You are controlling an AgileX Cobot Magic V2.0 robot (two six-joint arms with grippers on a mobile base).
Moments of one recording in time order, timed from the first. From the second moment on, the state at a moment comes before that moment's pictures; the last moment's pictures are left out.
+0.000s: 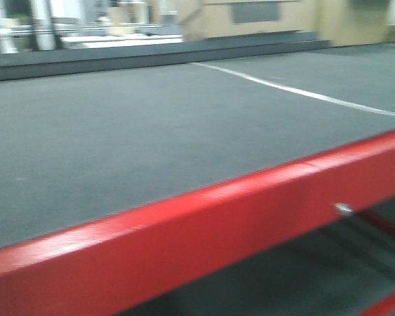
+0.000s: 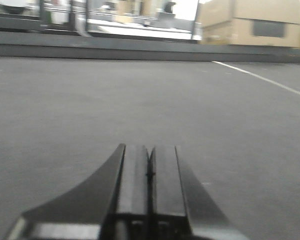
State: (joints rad) left arm -0.03 -0.01 0.03 -0.12 0.02 0.00; right arm 0.12 0.19 -0.29 0.04 0.20 -0.06
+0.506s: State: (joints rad) left arm -0.03 -0.01 0.03 -0.12 0.02 0.00; right arm 0.12 0.19 -0.29 0.04 0.20 -0.06
